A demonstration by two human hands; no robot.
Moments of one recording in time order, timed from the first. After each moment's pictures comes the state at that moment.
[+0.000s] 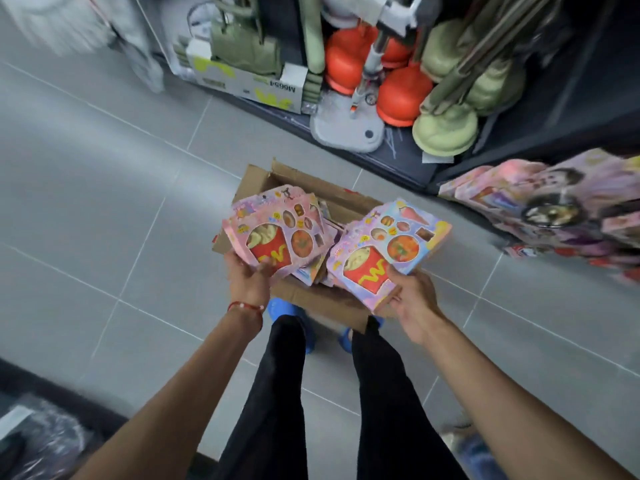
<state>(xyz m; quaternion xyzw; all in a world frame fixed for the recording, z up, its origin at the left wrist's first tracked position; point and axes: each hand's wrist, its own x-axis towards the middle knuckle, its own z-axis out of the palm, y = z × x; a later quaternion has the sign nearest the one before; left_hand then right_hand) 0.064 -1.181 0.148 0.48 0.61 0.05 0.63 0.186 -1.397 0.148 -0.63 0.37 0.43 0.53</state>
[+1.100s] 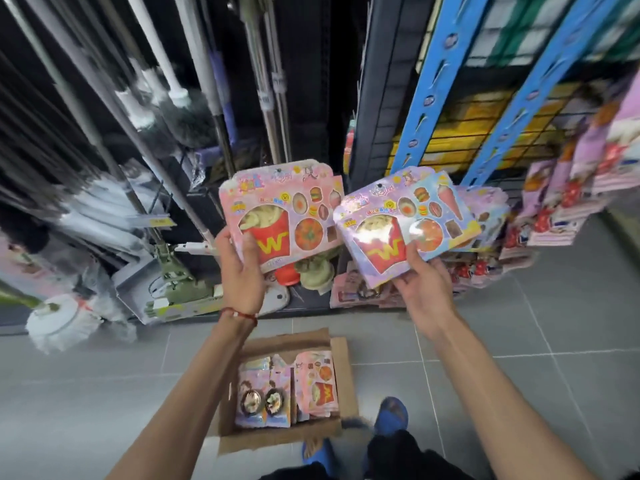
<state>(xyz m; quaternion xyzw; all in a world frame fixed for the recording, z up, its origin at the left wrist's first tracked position) 0.238 -1.281 0.538 0.74 0.16 0.19 0.63 0.252 -1.542 0.520 -0.44 0.22 0.04 0.87</state>
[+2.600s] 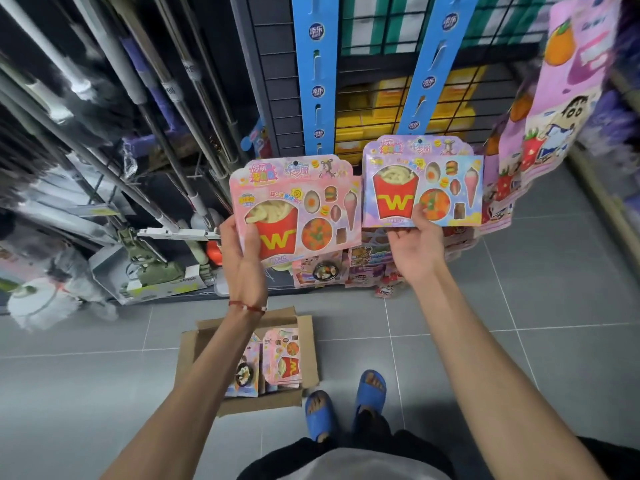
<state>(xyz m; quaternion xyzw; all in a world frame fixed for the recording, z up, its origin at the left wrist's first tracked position) 0.239 -1.446 0.559 0.70 0.17 0.17 0.68 0.308 -1.689 0.545 -0.27 0.27 0.03 0.93</state>
